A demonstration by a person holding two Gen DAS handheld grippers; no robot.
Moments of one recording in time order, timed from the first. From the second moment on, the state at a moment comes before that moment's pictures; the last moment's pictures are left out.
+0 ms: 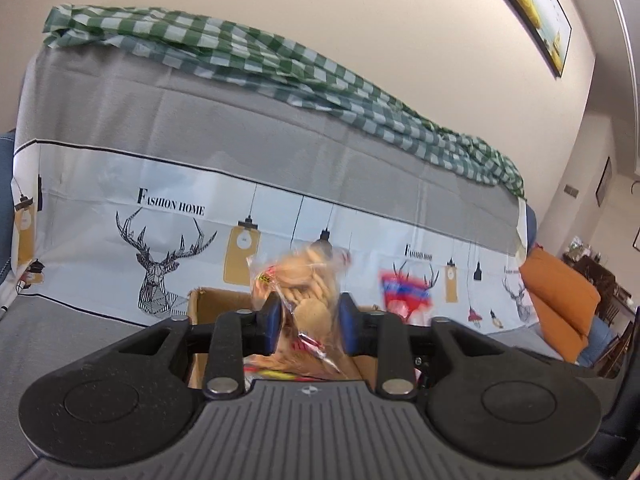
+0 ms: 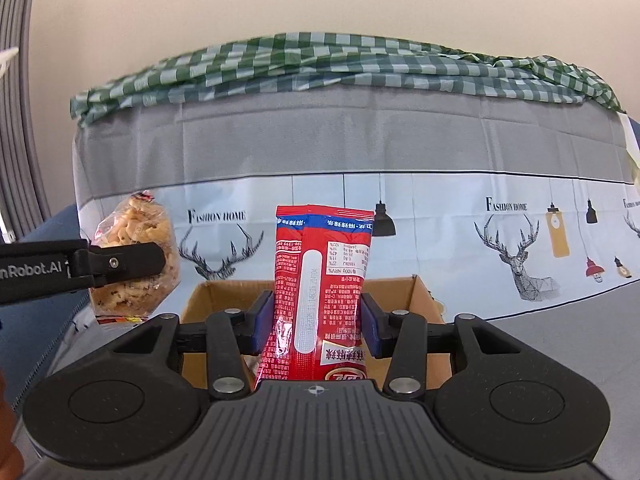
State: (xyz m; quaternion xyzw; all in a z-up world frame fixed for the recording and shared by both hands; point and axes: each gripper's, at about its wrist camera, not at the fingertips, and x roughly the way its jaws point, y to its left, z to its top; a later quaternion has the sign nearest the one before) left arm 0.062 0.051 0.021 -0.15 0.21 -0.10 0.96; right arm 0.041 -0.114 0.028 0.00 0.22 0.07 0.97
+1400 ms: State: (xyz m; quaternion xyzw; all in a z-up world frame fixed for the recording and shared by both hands) left arm -0.007 0.037 -0.028 -0.10 0.40 0.06 0.91; right arm -0.003 -0.135 0.005 -0.03 0.34 0.07 0.94
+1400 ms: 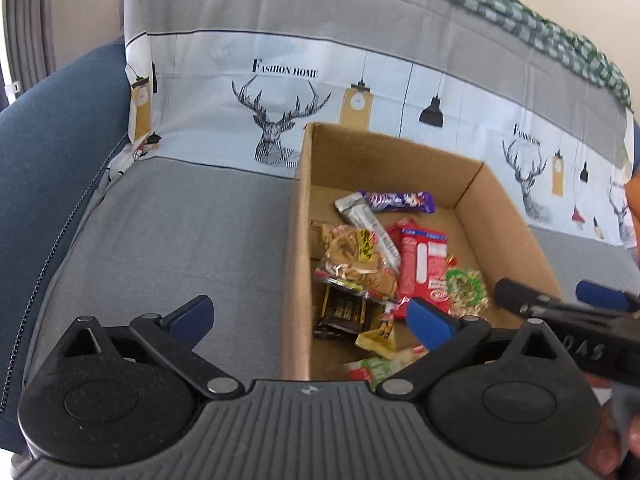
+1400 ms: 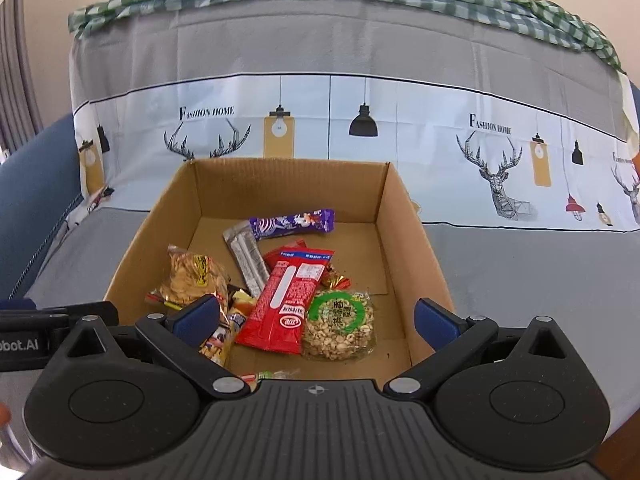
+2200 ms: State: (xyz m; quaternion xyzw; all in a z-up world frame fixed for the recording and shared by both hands) left arm -0.003 0.029 -0.035 -0.11 0.41 0.04 0.90; right arm 0.000 -0.140 0.003 -0.02 0.35 0.06 0.93
